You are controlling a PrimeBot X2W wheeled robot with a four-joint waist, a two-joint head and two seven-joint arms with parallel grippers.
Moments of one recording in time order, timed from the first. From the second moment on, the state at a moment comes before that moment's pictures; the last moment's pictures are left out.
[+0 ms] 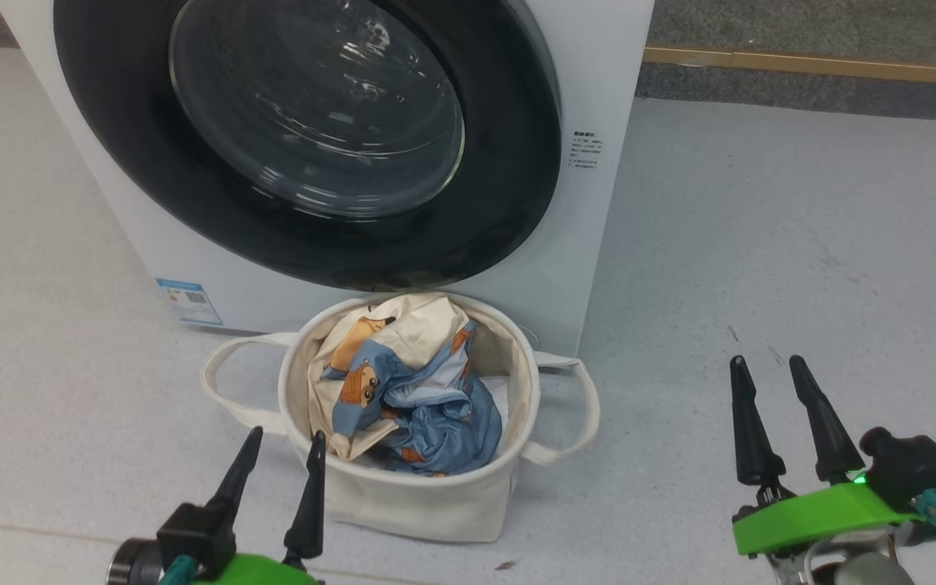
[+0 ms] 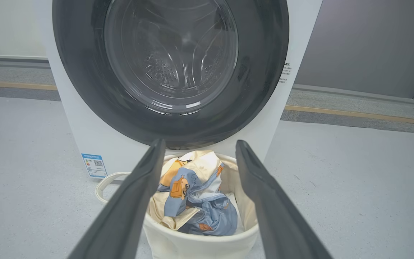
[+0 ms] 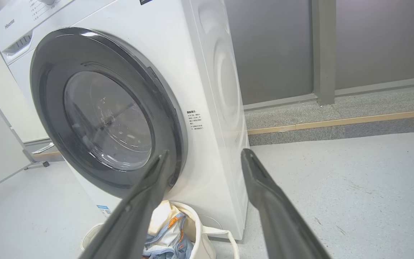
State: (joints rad) left arm -0.09 0.05 -0.11 0.31 -0.13 -0.06 -0.25; right arm -0.07 -0.05 0.02 0.17 0.29 0.13 -0.26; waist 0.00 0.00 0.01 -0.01
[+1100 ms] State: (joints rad) left arm -0.09 0.05 -0.12 0.31 -0.13 -0.05 -0.25; right arm -0.08 -0.05 -0.01 0.23 0.20 0.13 -0.26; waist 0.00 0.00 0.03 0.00
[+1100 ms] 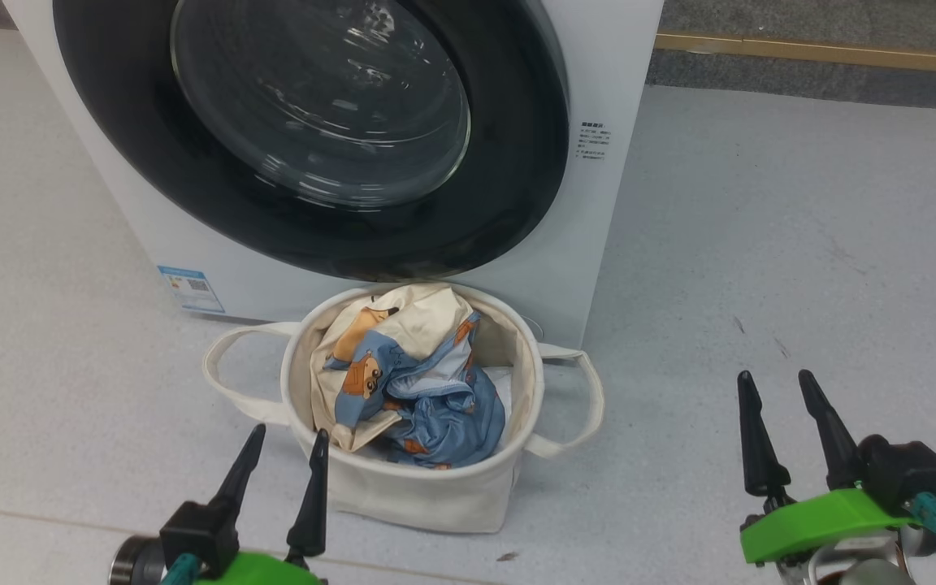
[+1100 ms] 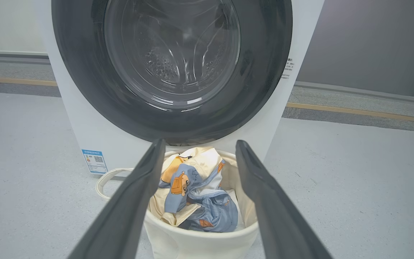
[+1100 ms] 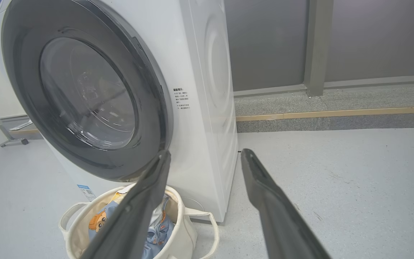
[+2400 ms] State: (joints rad) left arm -0.04 0.05 -0.10 0.38 -0.36 -0.06 -0.19; right arm -0.03 -0.04 -0.02 0.31 0.41 0.13 -0.20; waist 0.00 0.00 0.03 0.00
